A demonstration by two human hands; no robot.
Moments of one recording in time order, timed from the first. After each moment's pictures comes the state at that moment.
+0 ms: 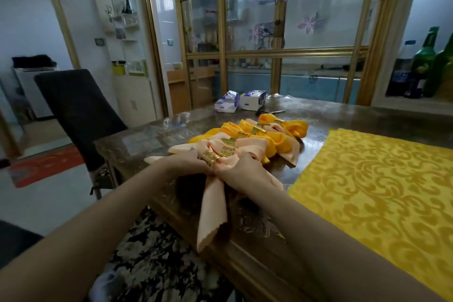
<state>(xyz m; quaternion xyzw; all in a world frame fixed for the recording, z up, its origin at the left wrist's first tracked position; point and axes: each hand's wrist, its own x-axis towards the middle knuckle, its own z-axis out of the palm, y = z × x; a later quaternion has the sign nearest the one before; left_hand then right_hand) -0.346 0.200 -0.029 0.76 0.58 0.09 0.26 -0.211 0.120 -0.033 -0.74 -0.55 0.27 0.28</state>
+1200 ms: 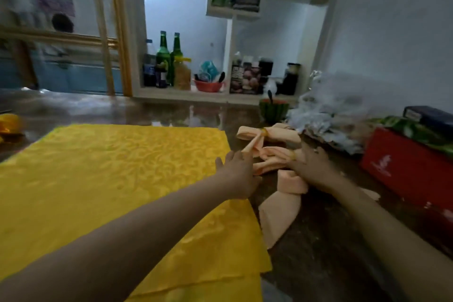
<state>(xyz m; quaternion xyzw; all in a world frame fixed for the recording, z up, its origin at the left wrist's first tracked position) 0.169 -0.144 -0.027 0.98 0.17 0.03 0.13 0.300 -0.282 -0.025 -0.96 -0.22 0.00 0.20</state>
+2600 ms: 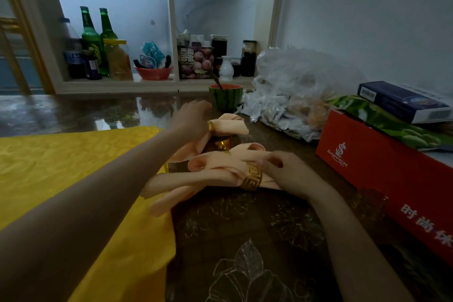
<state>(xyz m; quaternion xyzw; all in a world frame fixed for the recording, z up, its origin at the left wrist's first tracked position) 0.330 -0.111 0.003 0.95 0.15 0.21 0.18 0.338 -0.335 -0.023 -0.91 -0.26 0.10 0.31</state>
